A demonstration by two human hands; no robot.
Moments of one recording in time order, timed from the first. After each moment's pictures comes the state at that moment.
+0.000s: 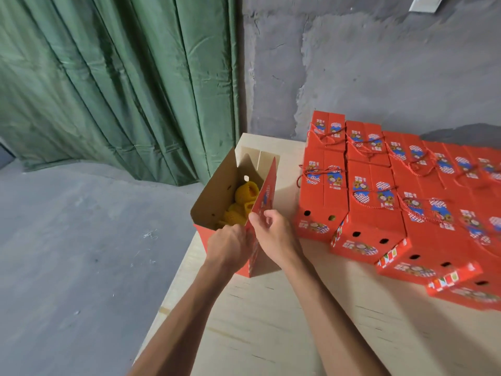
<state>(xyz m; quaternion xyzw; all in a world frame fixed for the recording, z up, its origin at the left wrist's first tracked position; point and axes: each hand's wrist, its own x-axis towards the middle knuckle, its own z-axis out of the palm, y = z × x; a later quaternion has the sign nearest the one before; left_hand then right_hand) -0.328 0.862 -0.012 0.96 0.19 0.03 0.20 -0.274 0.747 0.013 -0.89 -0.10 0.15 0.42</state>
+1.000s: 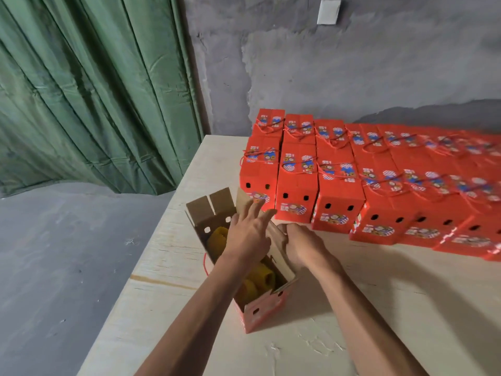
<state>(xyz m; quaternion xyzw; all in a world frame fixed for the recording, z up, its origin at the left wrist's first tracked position) -0.405 0.635 0.034 0.99 0.01 0.04 0.15 -0.361 0.489 0.022 -0.96 -0.15 0.15 0.17</state>
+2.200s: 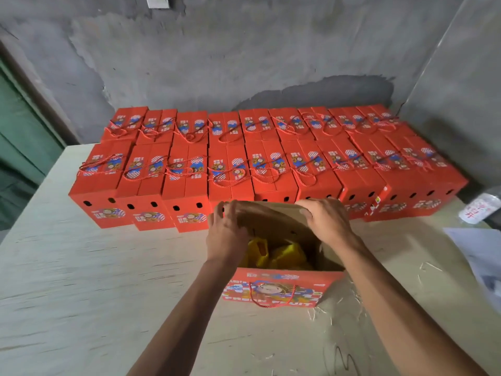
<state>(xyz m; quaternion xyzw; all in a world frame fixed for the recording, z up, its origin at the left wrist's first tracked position) -0.295 0.257 0.012 0.95 0.06 0.03 0.31 -0.253 0.015 0.017 -0.97 -0.14 -0.14 0.13</state>
